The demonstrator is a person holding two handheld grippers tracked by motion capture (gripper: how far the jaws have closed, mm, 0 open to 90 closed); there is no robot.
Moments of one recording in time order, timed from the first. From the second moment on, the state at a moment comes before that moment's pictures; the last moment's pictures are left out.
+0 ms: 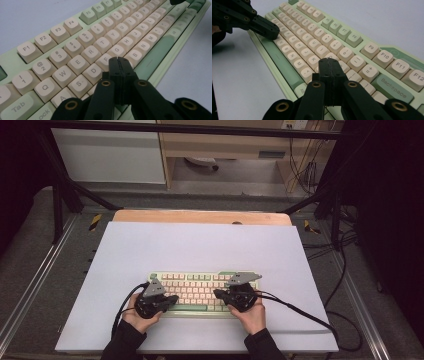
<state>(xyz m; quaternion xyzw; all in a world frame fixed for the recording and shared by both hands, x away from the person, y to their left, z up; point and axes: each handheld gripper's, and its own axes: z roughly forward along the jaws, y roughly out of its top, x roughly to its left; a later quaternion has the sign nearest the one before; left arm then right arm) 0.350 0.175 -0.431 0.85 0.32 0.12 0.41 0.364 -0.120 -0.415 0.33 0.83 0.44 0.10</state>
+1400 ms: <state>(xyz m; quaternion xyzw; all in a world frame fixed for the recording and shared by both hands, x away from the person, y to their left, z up) 0.363 0.187 -0.405 0.83 0.34 0.14 0.42 0.364 -0.123 -0.415 0.33 0.83 0.44 0.10</state>
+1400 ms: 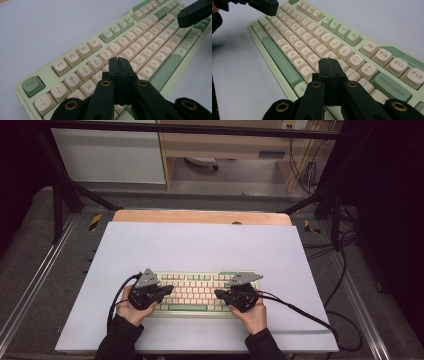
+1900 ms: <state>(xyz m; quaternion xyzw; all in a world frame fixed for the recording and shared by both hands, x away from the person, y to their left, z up) 0.377 0.185 -0.417 0.83 0.36 0.15 0.41 0.363 -0.123 -0.415 0.33 0.83 0.44 0.09</state>
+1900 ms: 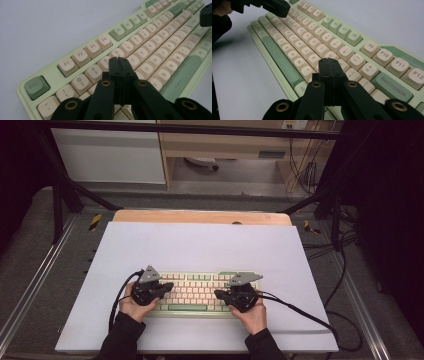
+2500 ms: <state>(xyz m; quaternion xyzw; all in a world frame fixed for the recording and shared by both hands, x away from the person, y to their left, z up) 0.382 0.181 -0.428 0.83 0.36 0.14 0.39 0.364 -0.122 -0.416 0.33 0.83 0.44 0.09</state>
